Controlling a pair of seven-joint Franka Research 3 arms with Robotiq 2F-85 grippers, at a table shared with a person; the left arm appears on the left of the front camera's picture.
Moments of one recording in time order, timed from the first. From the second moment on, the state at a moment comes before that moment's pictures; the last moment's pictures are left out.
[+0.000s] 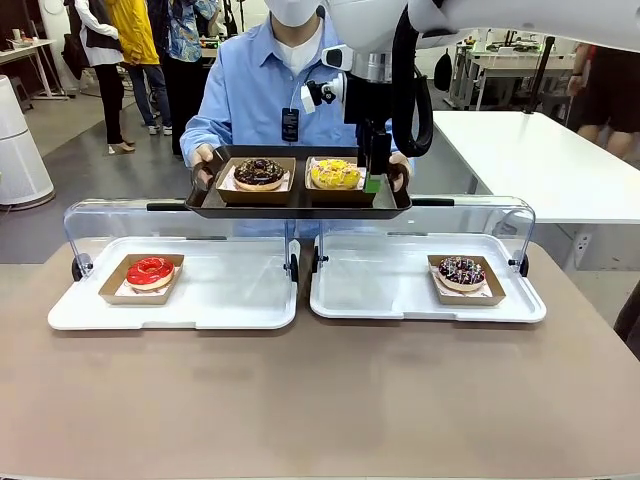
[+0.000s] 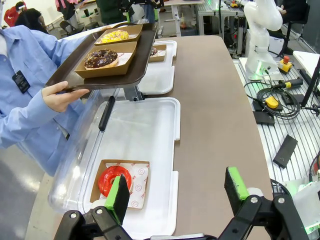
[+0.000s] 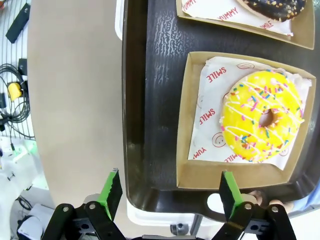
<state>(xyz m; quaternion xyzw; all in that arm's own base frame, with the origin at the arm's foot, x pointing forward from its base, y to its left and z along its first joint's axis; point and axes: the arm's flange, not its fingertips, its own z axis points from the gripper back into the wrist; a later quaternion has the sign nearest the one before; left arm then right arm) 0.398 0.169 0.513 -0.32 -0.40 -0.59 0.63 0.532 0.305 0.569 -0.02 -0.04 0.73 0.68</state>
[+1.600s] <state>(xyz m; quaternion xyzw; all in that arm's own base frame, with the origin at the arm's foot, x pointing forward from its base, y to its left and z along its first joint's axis) 0.398 0.170 0.512 -0.32 -0.40 -0.59 0.63 0.471 0.138 0.526 0.00 -0.07 0.74 0.67</state>
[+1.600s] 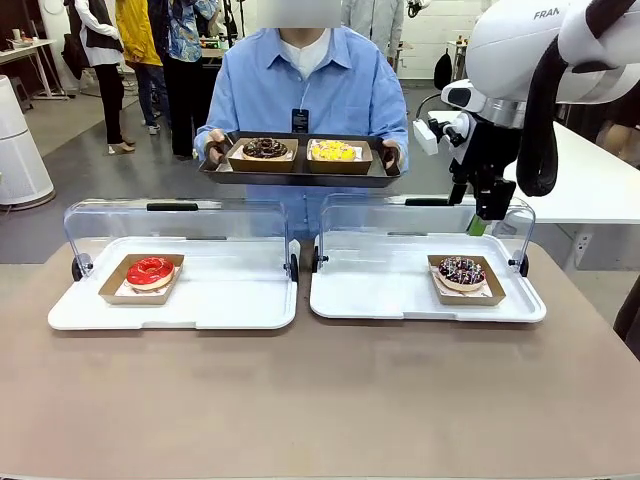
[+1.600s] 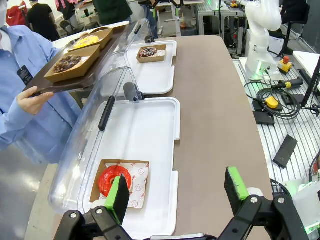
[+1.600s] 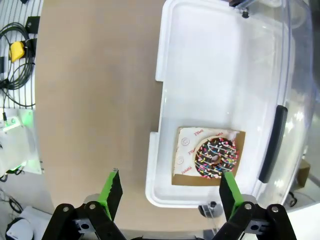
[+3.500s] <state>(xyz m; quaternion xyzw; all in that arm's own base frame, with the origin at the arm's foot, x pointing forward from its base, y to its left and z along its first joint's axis) 0.398 0.170 0.512 -0.32 -0.40 -0.59 0.63 0.482 -0.054 0.452 0.44 -0.44 0.47 0.63</state>
